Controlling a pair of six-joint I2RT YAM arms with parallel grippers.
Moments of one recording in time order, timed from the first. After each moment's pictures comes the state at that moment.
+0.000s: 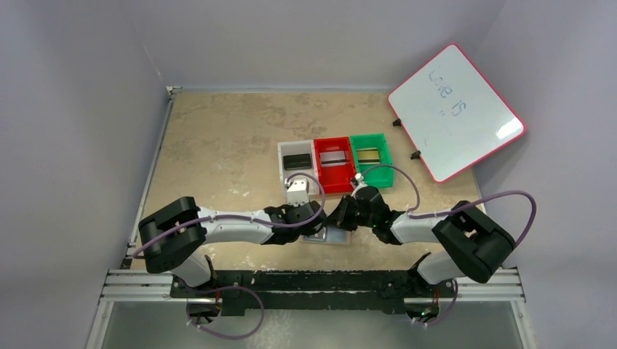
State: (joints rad) left arm -1.14 1.57 0.77 -0.20 -0.50 -1.07; right arm 0.72 1.43 0.34 0.43 -0.22 0.99
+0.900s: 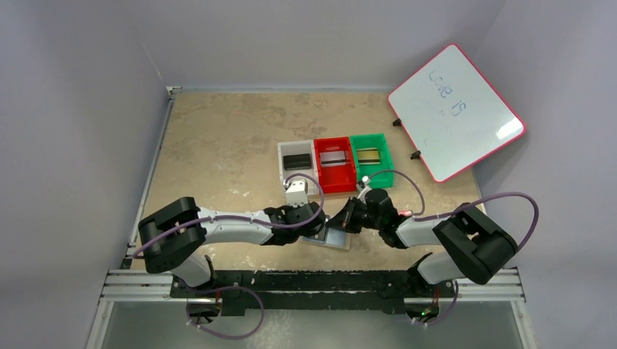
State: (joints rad) left arm -1.15 1.56 0.76 -0.20 -0.53 -1.10; right arm 0.63 1.43 0.24 0.57 -0.34 1.07
